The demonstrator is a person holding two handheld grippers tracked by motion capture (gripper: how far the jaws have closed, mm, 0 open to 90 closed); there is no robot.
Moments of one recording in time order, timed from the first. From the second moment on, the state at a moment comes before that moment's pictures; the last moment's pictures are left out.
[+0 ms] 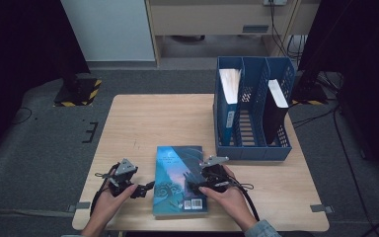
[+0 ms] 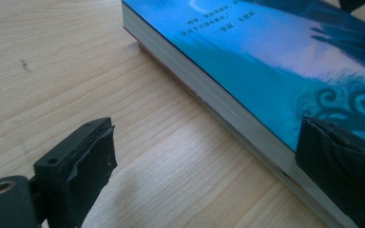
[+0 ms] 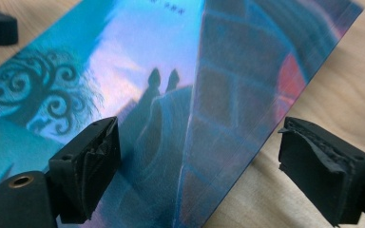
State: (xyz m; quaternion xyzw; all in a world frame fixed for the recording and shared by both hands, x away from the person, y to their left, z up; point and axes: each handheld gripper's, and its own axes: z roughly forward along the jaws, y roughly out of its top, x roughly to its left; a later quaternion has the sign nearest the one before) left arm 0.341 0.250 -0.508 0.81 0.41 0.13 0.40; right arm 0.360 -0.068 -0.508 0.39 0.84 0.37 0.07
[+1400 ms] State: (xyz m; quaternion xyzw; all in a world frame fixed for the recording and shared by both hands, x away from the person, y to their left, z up) left arm 0.343 0.203 -0.512 0.83 0.40 0.07 0.39; right arm 0.361 -0.085 -0.521 0.39 0.83 0.40 -0.03
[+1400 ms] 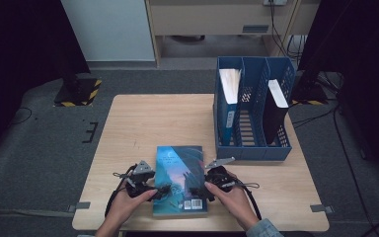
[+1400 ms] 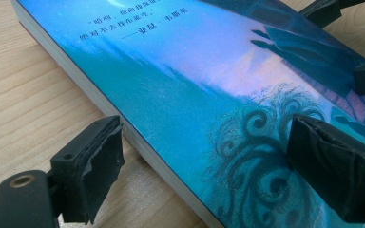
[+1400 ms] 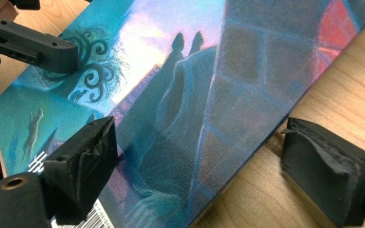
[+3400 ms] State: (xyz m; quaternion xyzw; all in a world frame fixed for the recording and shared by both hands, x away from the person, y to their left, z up) left arm 0.349 0.214 -0.510 0.83 0.41 0.06 0.38; right arm 0.366 -0.063 -0.511 0.37 0.82 0.43 -0.05
